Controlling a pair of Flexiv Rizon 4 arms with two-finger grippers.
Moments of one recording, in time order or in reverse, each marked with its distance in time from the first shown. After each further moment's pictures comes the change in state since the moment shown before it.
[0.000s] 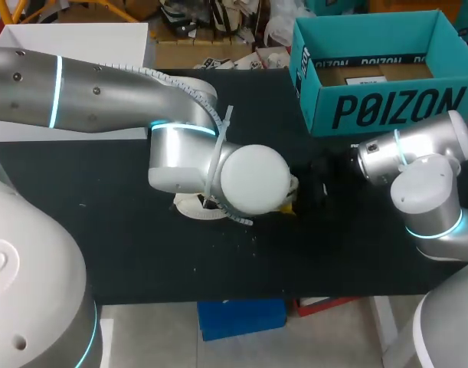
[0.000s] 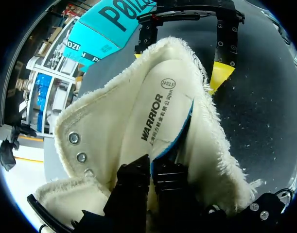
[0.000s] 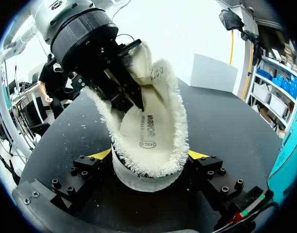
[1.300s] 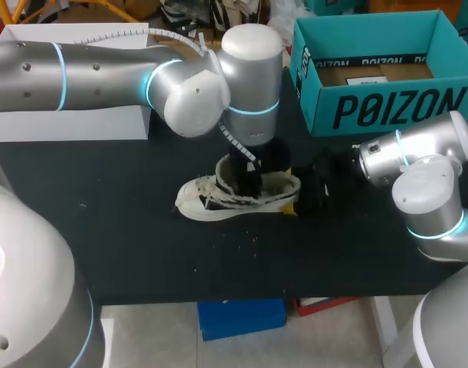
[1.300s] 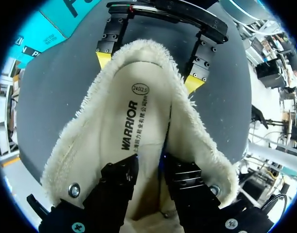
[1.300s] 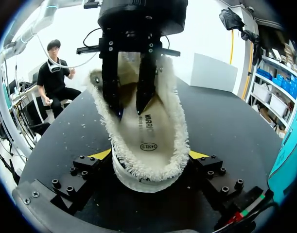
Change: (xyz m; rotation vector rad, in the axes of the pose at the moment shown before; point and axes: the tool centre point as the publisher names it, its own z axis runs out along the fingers) left arm 0.020 -0.013 -0.020 -0.159 0.639 0.121; right arm 0.001 -0.002 -0.002 0.001 0.000 -0.001
